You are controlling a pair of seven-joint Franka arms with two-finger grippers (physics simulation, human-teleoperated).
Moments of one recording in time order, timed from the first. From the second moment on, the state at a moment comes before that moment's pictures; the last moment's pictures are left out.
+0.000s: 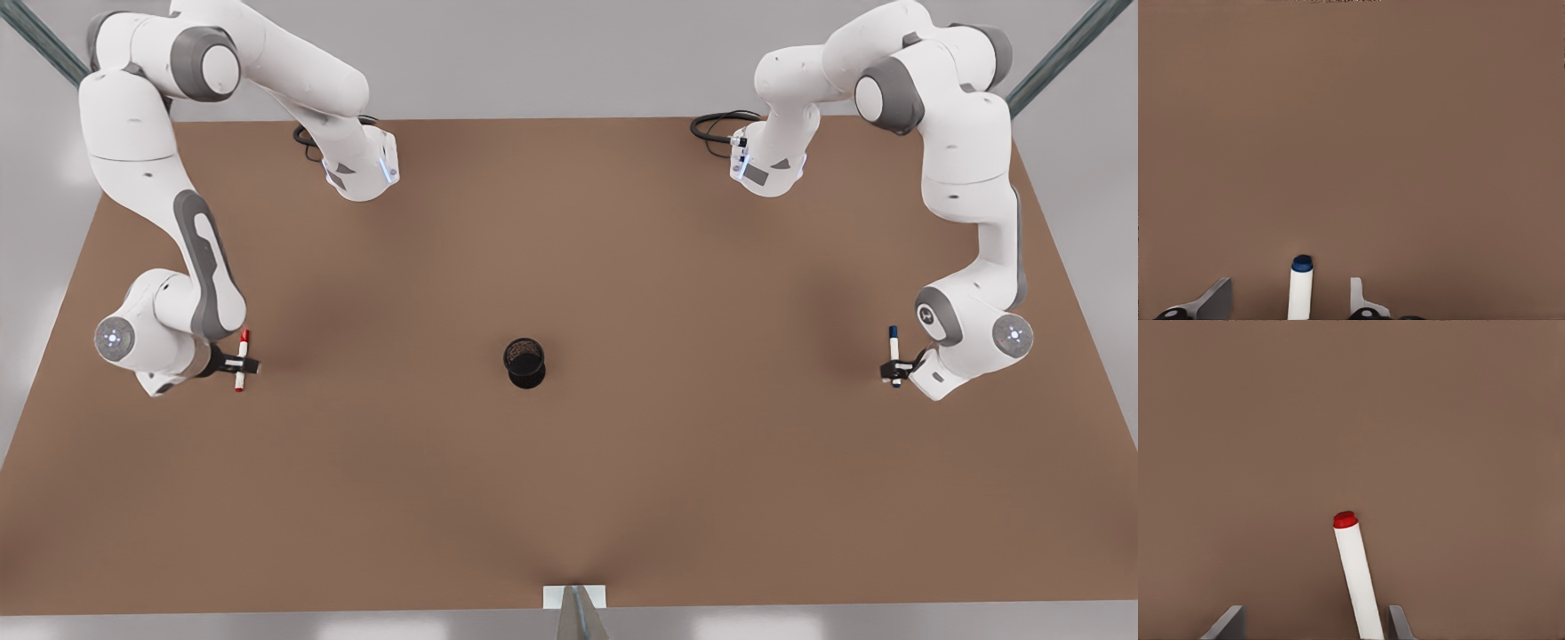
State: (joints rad) left arm 0.08 0.58 0.26 -1.95 -0.14 2.45 0.52; right arm -0.43 0.49 0.10 -2.02 -0.11 2.34 -0.15
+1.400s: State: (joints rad) left arm 0.10 0.61 0.25 -1.95 -0.22 2.42 0.74; right arm -0.49 0.53 0.14 -2.10 -0.15 2.66 -0.27
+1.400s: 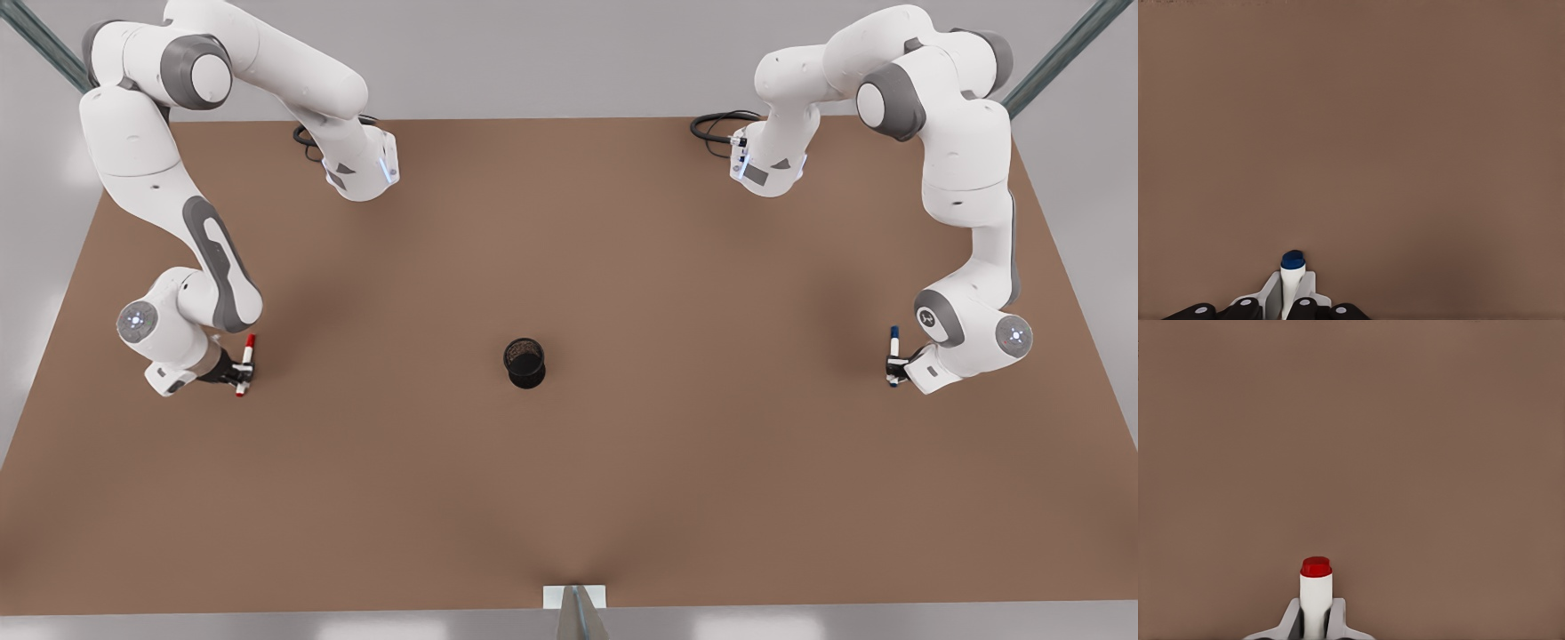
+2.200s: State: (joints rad) left arm 0.07 0.36 0.18 -1.79 -0.22 1.95 0.76; right arm -0.22 0.46 0.80 -1.86 -0.04 2.76 -0.22
